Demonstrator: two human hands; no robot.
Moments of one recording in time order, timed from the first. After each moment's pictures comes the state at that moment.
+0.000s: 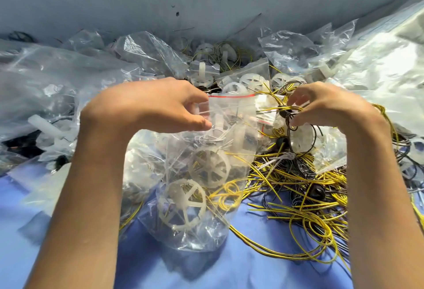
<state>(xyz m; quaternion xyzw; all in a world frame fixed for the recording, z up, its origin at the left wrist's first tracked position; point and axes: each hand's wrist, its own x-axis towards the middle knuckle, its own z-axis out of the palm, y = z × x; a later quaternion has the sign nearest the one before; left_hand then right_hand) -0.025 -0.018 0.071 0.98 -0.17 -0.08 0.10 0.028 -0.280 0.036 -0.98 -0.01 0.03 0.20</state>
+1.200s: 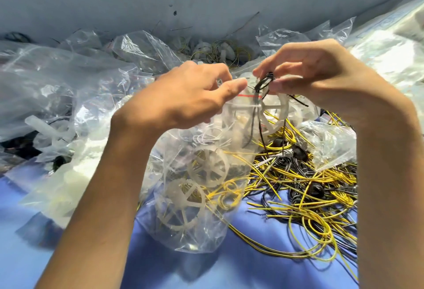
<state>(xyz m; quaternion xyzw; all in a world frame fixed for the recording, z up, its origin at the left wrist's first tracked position) -0.023 -0.047 0.065 0.95 -0.19 0.05 0.24 -0.004 -0.258 0.067 -0.83 -0.31 -0.03 0.47</state>
